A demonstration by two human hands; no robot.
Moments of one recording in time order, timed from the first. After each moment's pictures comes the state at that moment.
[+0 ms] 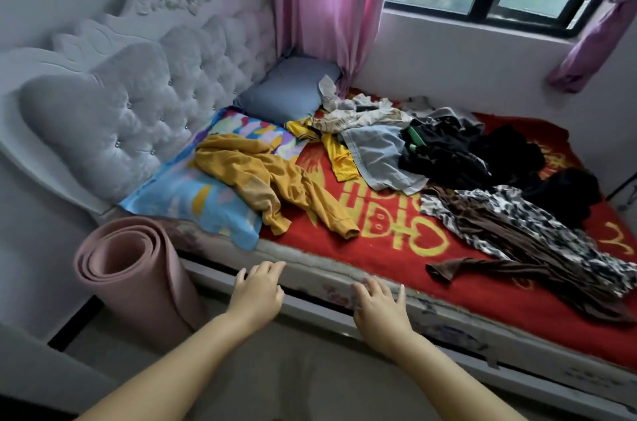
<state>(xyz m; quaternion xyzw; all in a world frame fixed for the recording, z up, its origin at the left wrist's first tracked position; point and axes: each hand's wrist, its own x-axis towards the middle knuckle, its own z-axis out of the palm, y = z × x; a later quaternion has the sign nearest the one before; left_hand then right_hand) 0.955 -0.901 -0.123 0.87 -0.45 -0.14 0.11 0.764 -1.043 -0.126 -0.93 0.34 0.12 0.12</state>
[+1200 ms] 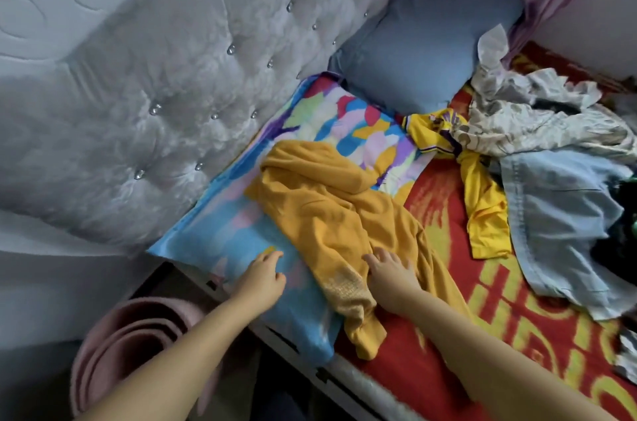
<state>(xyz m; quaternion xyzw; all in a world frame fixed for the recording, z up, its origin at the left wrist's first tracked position) 1.433 -1.069 -0.235 0.91 -0.19 -0.33 0.17 1.314 -1.289 -0.213 -0.91 0.20 0.32 0.15</state>
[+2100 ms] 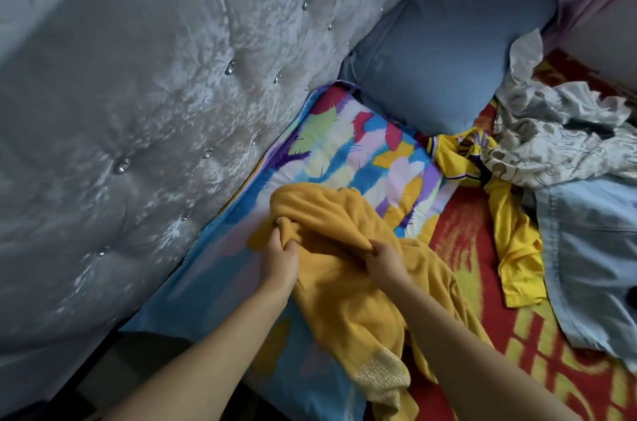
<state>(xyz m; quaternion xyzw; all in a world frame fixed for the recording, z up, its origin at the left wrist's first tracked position) 1.589 -1.152 -0.257 0.81 0.08 -0.32 0.49 1.495 -1.312 -0.265 -0.78 0.44 0.17 0.42</state>
